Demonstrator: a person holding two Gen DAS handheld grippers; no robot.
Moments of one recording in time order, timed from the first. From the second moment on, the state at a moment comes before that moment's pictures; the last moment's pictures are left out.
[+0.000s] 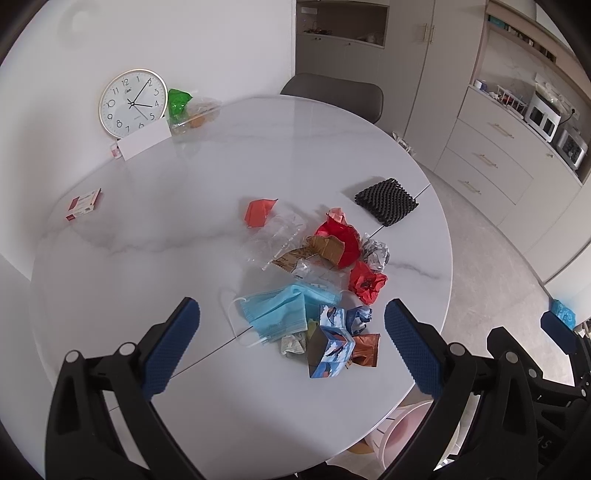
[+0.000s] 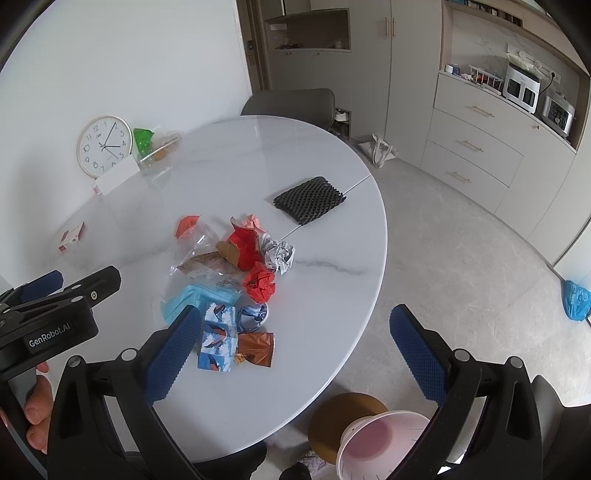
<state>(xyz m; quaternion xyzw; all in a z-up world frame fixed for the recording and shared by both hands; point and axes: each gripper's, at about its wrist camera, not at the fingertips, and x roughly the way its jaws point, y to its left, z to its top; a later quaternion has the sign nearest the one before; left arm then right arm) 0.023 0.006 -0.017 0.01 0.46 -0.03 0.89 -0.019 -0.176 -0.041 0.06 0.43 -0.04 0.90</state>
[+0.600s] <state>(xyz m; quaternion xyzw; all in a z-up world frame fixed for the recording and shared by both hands) 0.022 0.006 -0.017 0.01 0.46 -0.03 0.89 -0.019 -0.174 -0.041 0.06 0.43 -0.04 0.90</state>
